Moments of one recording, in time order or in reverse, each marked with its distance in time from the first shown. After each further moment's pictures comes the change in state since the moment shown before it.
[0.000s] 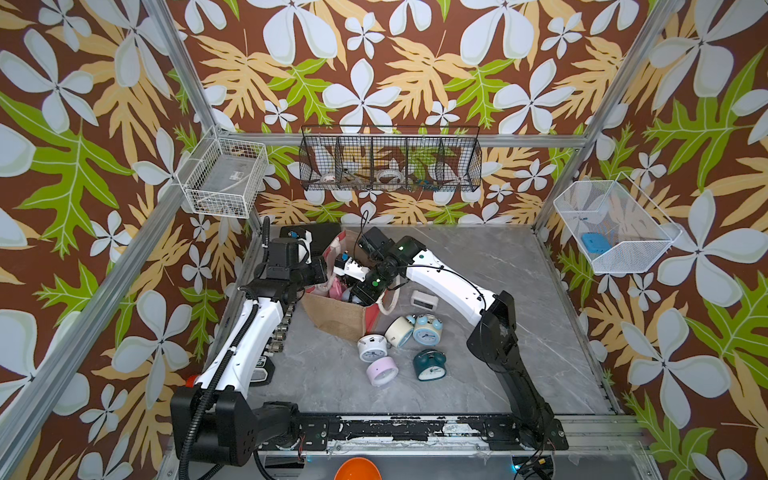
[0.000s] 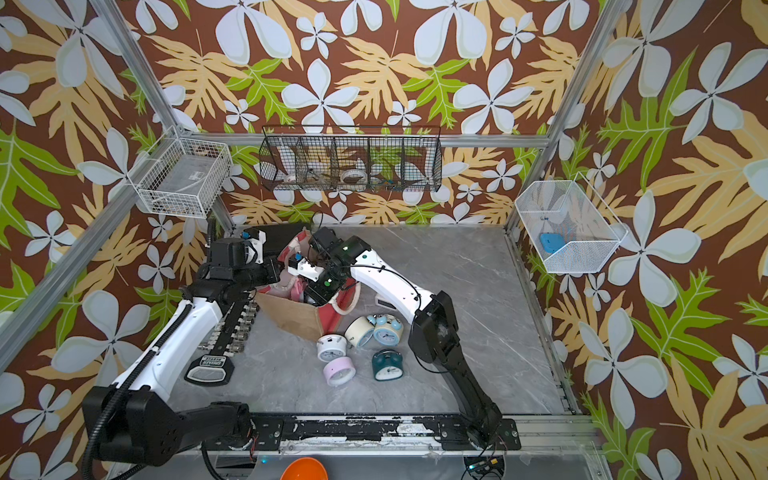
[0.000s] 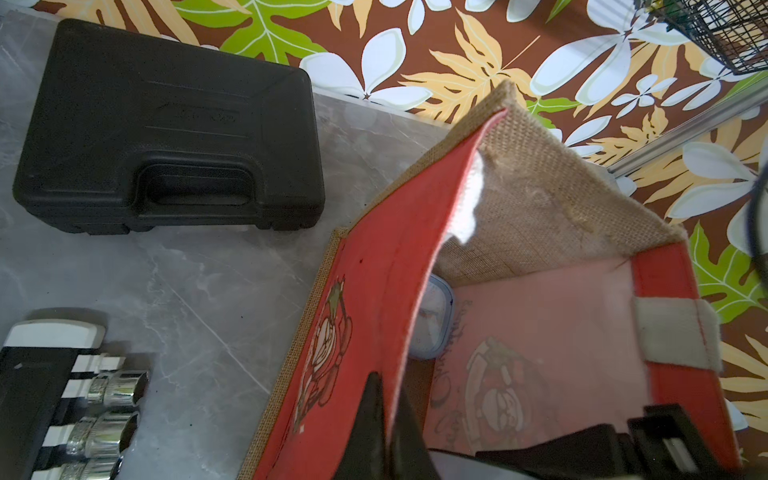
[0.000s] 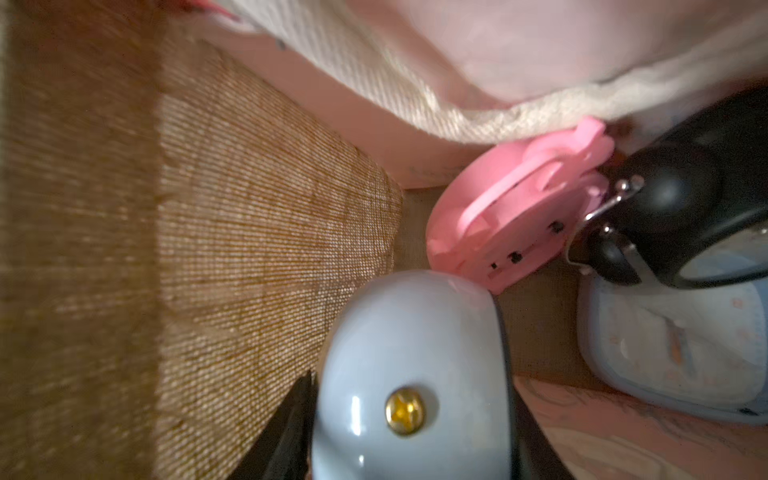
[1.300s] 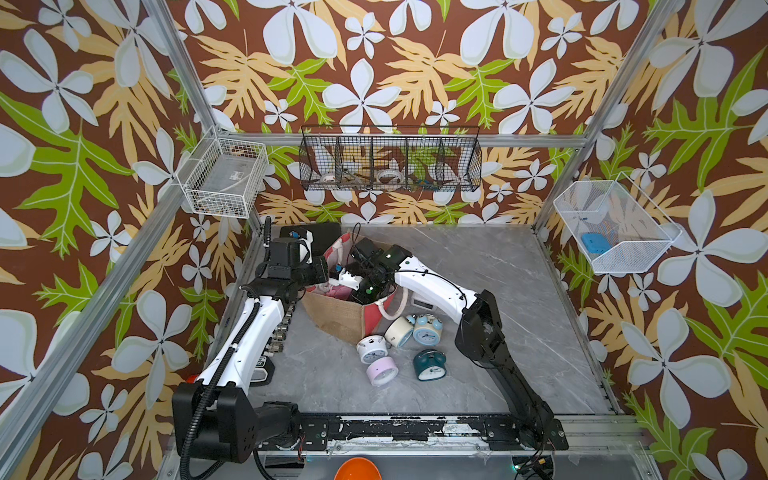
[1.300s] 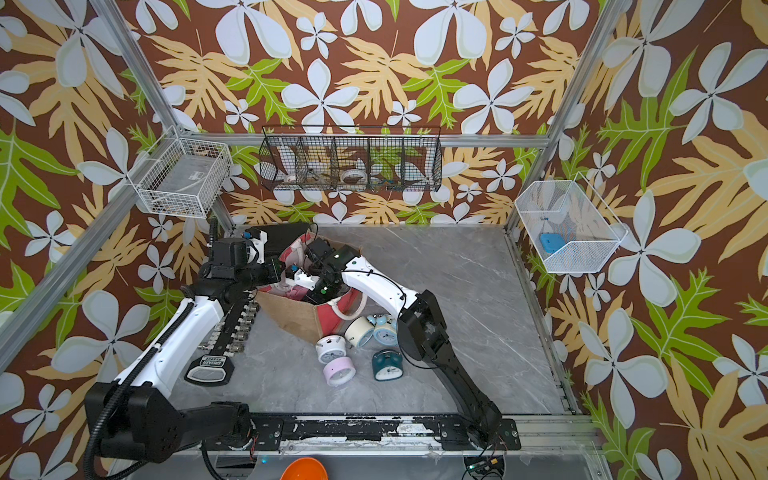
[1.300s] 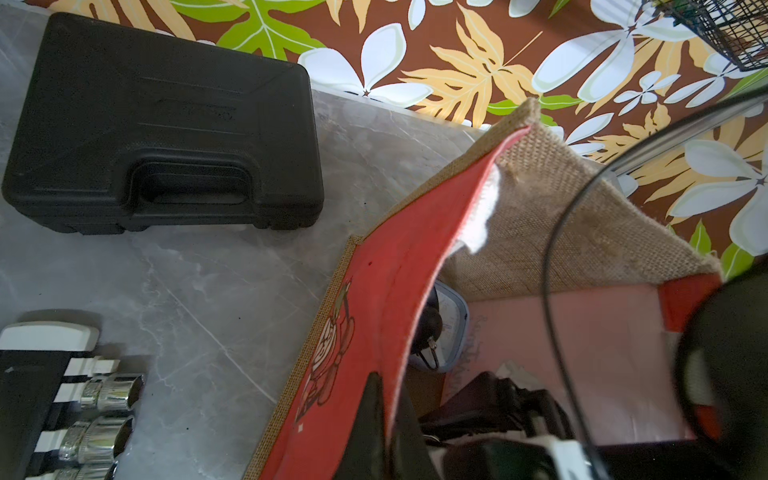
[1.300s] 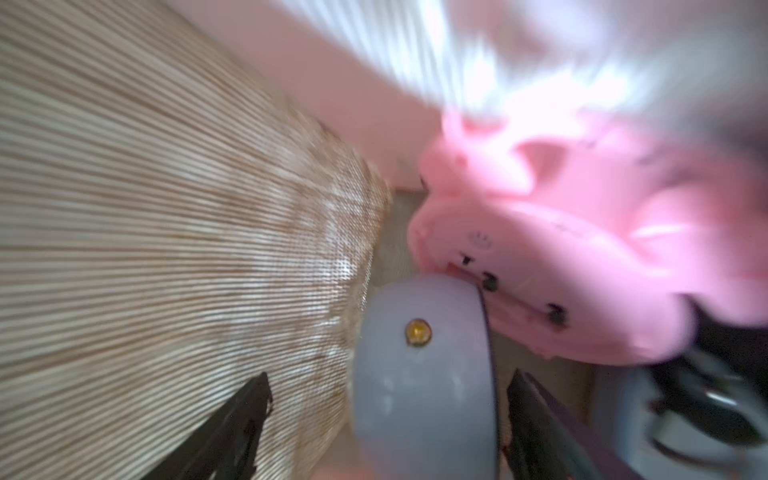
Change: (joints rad) left arm 0.000 0.016 0.000 0.008 0.000 0.000; right arm 0.013 0.078 0.022 0.063 -0.013 -0.035
